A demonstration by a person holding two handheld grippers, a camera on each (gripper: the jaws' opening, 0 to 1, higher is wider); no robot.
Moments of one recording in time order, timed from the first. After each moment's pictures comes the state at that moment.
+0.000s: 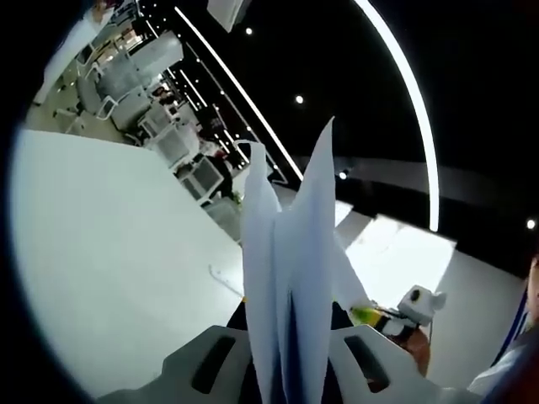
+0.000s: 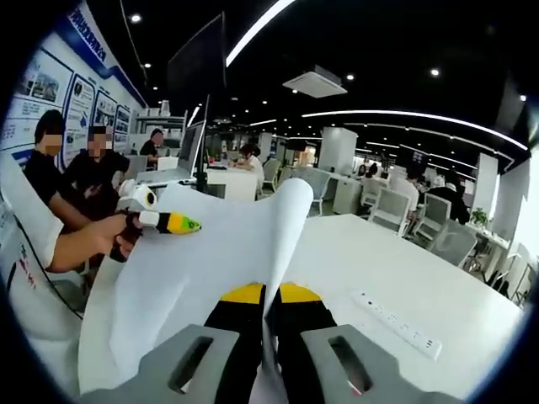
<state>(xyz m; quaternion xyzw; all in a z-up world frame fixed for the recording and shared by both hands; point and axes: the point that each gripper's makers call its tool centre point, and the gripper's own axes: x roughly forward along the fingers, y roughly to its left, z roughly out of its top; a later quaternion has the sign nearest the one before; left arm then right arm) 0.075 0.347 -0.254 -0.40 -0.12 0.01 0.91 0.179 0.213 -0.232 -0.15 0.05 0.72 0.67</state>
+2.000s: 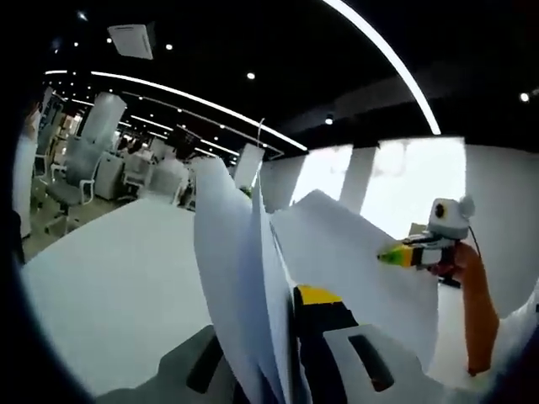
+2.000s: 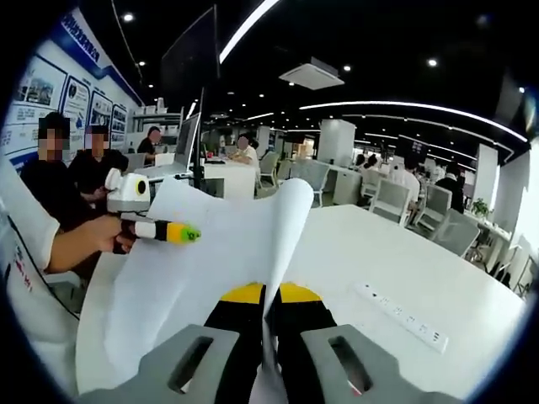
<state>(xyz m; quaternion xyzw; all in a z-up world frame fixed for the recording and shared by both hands) 0.085 0.352 -0.273 -0.18 -0.03 0.04 0.98 0.187 0.224 -0.247 -0.16 0.08 0.72 0.67</state>
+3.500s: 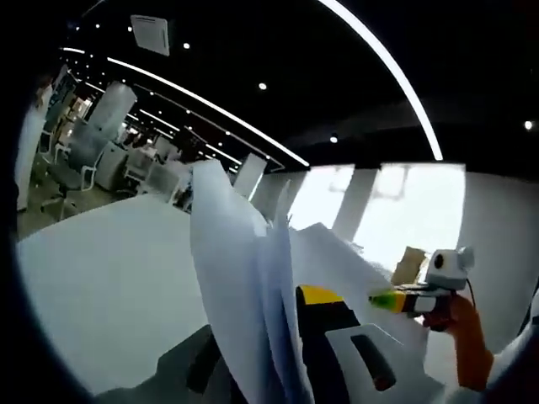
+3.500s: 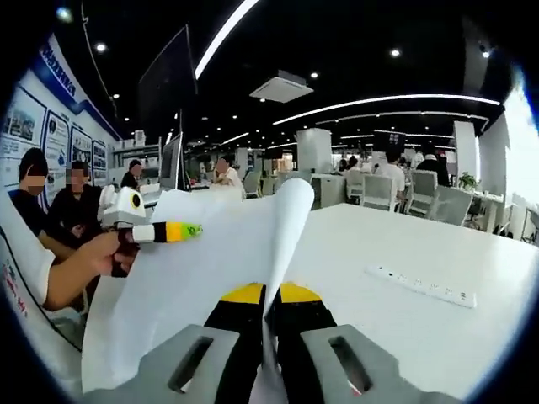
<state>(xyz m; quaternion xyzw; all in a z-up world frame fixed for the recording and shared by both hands) 0.081 0.364 -0.268 -0.22 -0.07 0.04 0.97 0.165 0.231 -0.279 -0.05 0.09 0.70 0.71</state>
